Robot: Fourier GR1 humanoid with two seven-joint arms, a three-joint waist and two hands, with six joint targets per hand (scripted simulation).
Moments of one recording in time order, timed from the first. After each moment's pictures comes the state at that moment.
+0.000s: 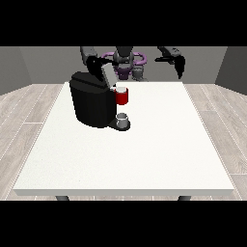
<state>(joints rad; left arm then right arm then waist) -0.25 0.10 0.19 -1.37 0.02 -0.23 -0.08 -0.66 -0.14 -0.08 -1.07 0.02 0.05 -0.07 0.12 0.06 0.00</state>
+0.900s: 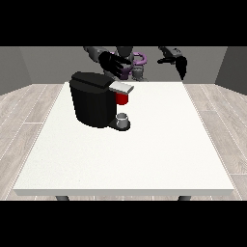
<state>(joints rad) -0.28 0.12 0.18 -1.33 0.04 -0.20 -0.09 -0.81 -0.10 -0.01 -1.00 0.13 0.02 -0.03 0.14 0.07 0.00</state>
